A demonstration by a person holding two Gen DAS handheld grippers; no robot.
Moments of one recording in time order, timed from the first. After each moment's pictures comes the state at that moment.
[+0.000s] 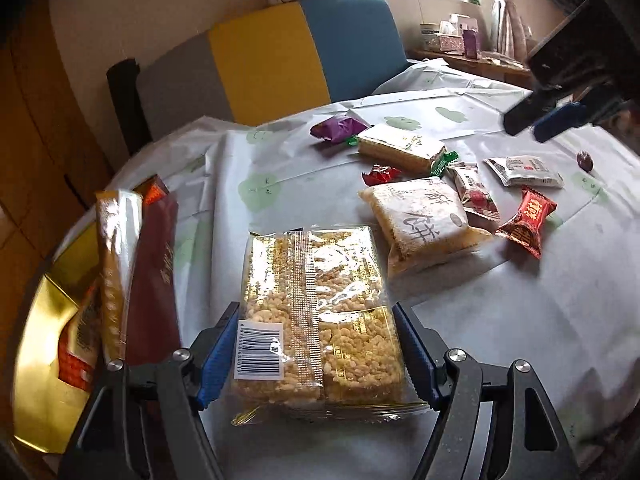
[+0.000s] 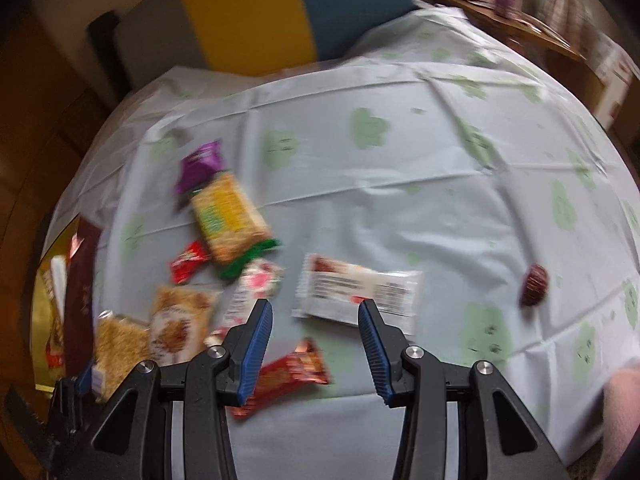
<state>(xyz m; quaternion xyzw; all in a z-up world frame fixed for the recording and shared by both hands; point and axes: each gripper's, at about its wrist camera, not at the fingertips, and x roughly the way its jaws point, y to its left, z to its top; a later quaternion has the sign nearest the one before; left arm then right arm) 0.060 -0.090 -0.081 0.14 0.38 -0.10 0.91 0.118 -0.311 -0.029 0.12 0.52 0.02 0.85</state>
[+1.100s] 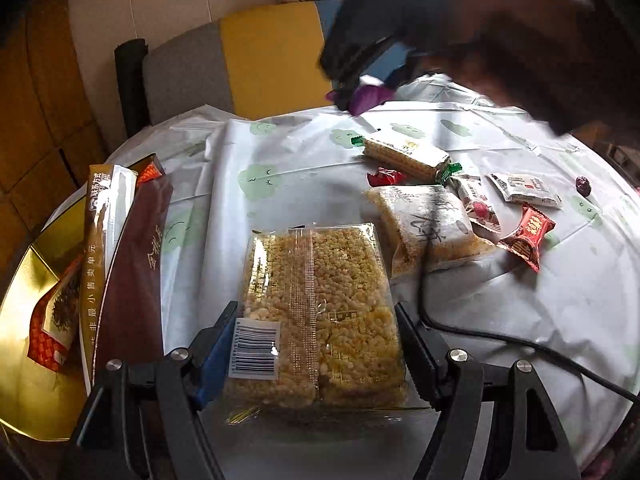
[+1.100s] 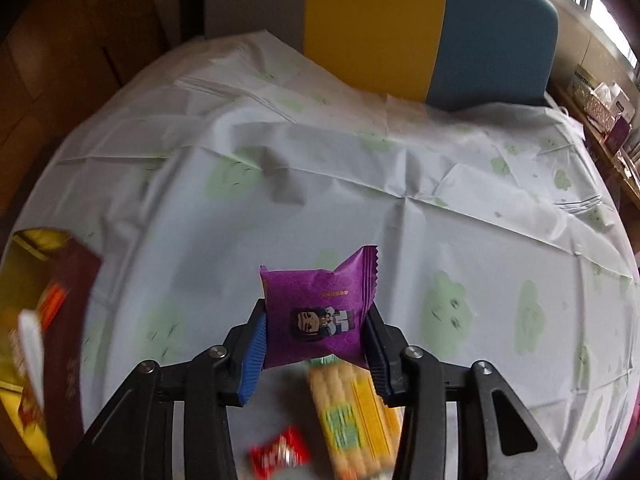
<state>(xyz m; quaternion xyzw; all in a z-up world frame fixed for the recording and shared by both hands) 0.059 -0.082 -0.086 0.10 0.37 -0.10 0.92 0.268 -0.184 -0.025 -0.04 0.50 0.10 0.86</state>
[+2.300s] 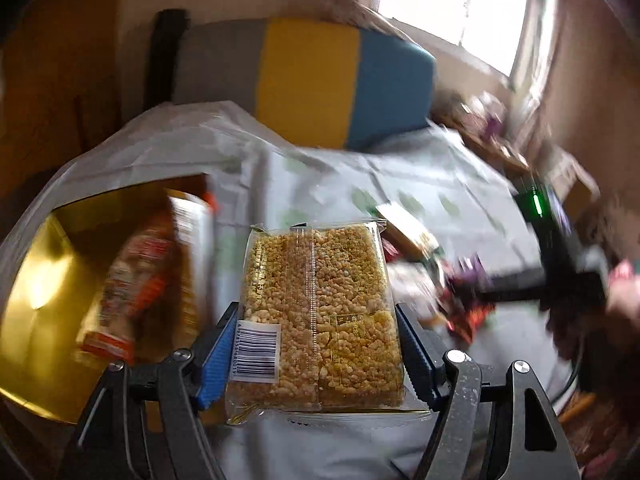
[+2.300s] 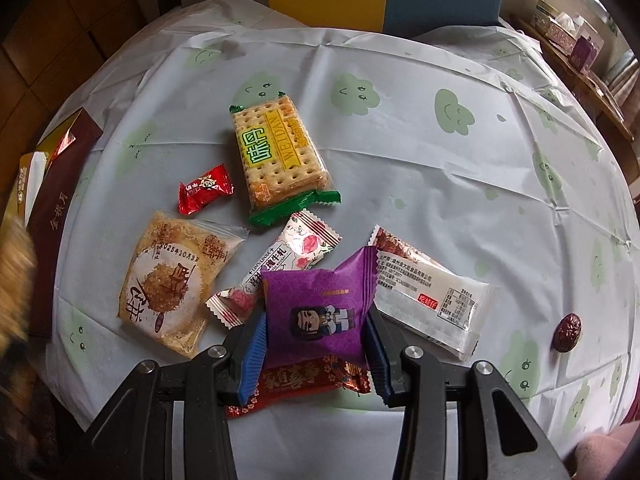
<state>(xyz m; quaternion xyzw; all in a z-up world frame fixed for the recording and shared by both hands) 0.059 -0.010 0.006 -0.05 0.38 -0.10 0.92 0.138 -0.253 -0.067 -0.02 0.56 0.07 0.82</state>
